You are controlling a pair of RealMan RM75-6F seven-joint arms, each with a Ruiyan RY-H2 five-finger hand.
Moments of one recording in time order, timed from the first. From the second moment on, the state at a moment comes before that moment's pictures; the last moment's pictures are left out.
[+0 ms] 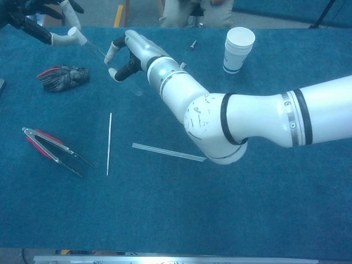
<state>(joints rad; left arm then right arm) -0.74 -0.93 -0.27 -2.00 0.82 0.82 -0.12 1.18 -1.97 0.54 -1.43 -0.48 1.02 -0.40</state>
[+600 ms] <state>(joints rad) -0.75 -0.94 -0.26 -2.00 0.82 0.82 -0.11 1.18 -1.98 0.55 -1.41 -0.49 1.01 -0.39</state>
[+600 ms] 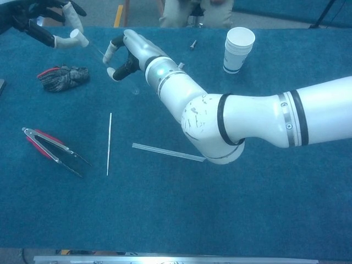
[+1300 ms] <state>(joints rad) -0.67 -0.87 -0.19 -1.93 1.05 0.89 -0.04 1.19 -1.78 0.41 -1.58 -0.37 1.02 -0.66</state>
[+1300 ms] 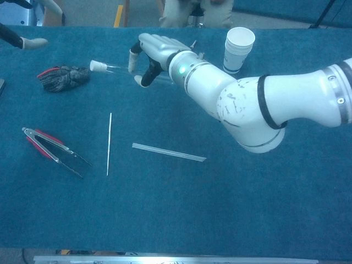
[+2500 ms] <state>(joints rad) -0.48 -0.93 -0.11 -1.77 1.31 1.10 -0.09 1.21 -1.91 0.27 -1.33 -0.34 0.89 -0.70</state>
